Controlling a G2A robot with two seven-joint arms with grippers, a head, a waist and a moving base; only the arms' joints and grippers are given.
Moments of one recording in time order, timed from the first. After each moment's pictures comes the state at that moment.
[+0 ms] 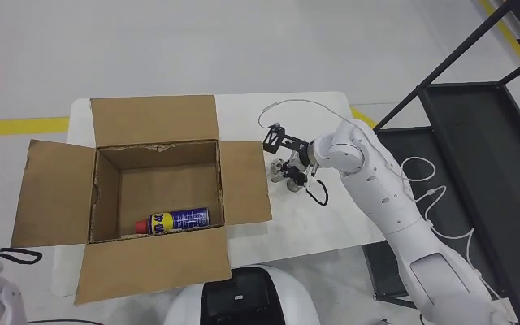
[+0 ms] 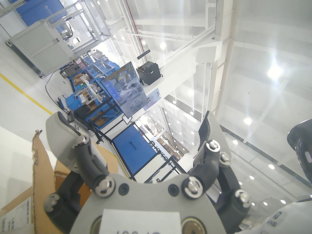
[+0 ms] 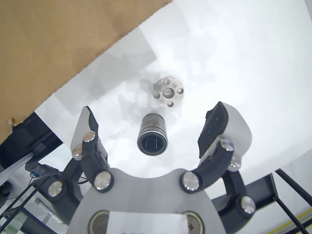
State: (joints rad) left arm 1.81 -1.21 -2.11 -1.91 -0.33 -0.69 -0.28; right arm -0.85 -1.17 1.07 -1.41 -0.82 -0.62 1.20
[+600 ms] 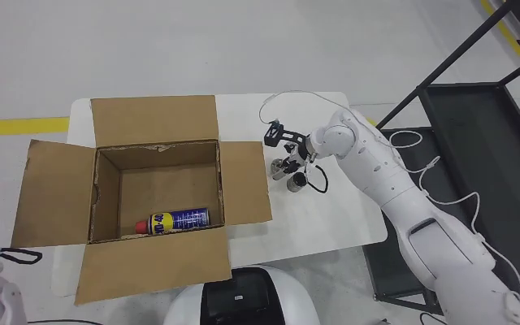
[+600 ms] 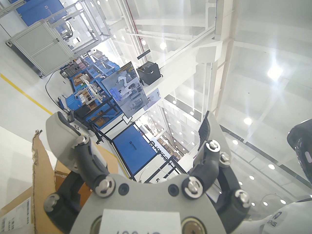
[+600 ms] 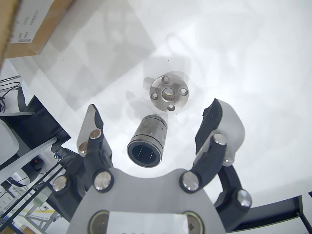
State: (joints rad) left arm 1.81 -1.21 -2.11 -1.91 -0.33 -0.69 -0.28; right arm -0.61 -1.17 0.79 -1.03 -0.59 -0.68 1.14
